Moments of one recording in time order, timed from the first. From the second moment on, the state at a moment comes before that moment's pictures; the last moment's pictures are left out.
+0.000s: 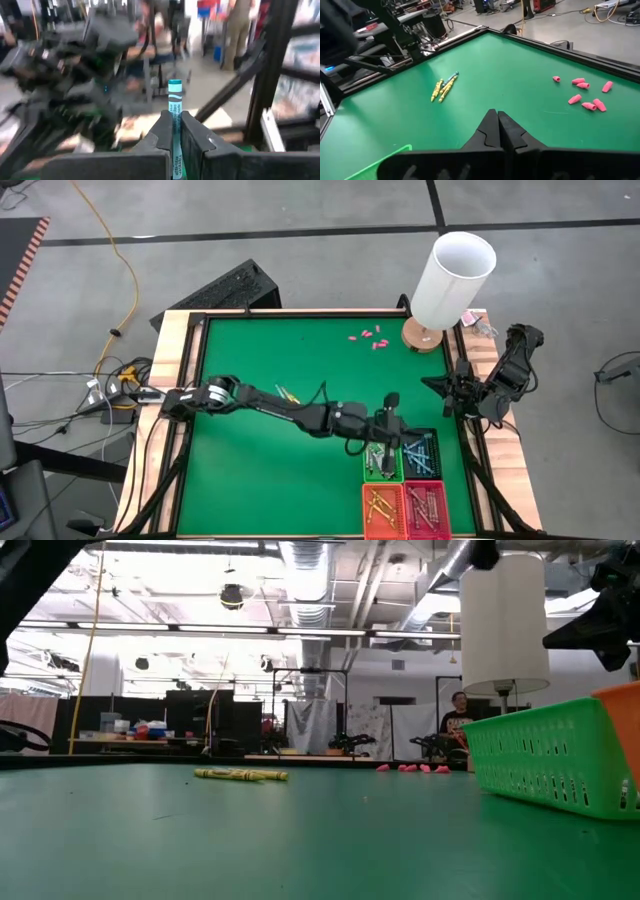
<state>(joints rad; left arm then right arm) -0.18 2.30 1.94 0.41 -0.08 0.07 0.90 0.18 0.39 -0.94 1.18 0.99</state>
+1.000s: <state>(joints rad) -0.18 2.54 1.94 0.70 -0.07 0.07 0.90 0.18 0.39 -0.94 1.18 0.99</state>
